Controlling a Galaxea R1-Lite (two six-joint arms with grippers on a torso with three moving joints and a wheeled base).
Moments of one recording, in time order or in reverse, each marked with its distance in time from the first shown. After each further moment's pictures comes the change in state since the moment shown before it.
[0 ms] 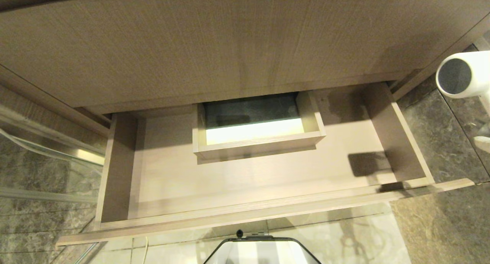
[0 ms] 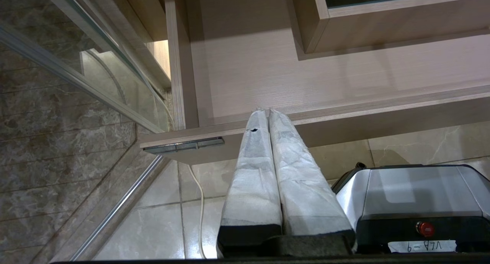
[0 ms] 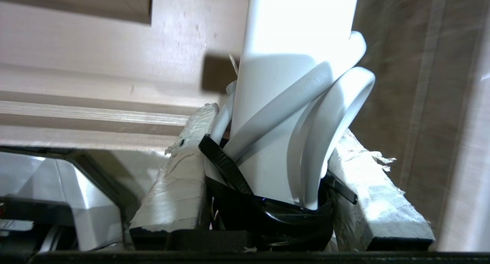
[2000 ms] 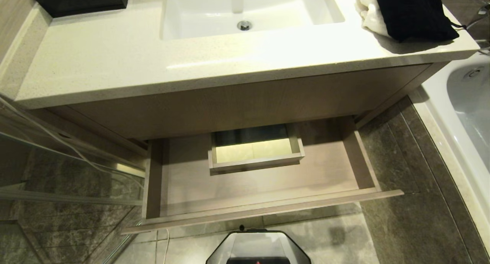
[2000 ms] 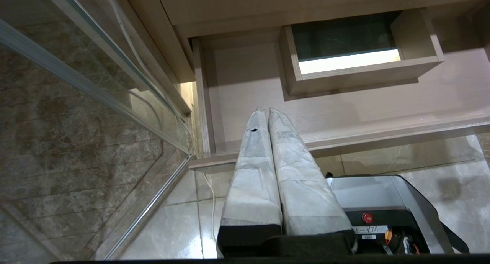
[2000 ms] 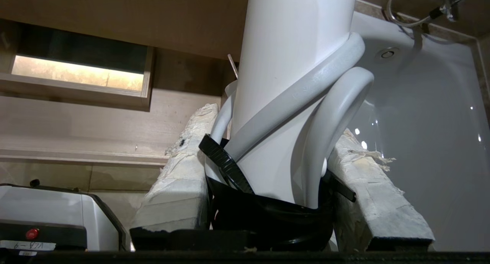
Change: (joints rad) left arm 0.000 0.000 0.000 0.000 0.000 0.000; right arm 0.003 -0.585 0.113 0.102 -0.003 -0.025
